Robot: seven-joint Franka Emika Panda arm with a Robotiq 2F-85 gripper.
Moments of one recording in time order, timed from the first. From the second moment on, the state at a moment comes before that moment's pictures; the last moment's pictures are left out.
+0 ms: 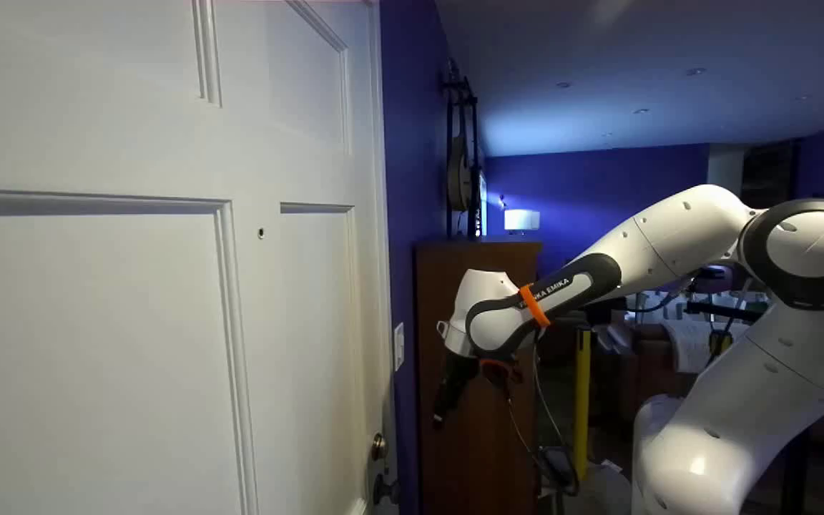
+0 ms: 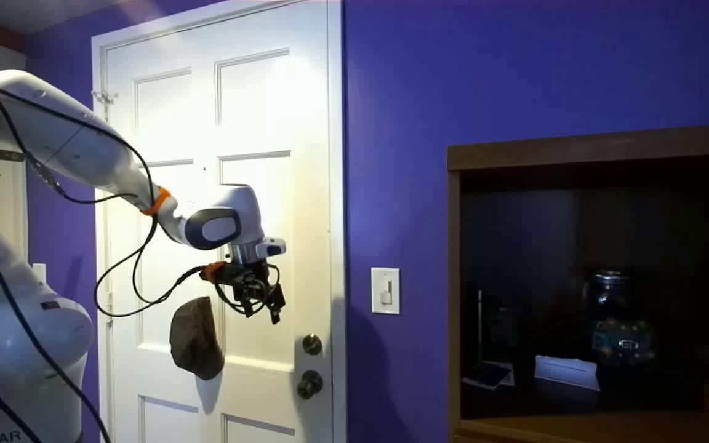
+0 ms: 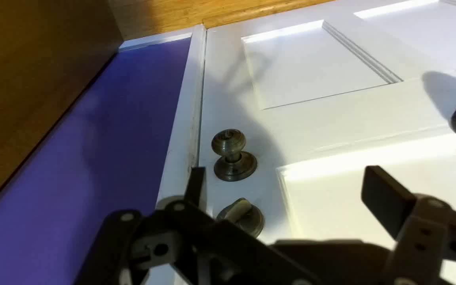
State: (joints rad) arm -0.04 -0.59 -0.21 -2.75 -0.03 2.43 -0.24
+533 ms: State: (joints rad) arm -0.04 -0.59 -0.21 -2.75 -0.03 2.43 -0.24
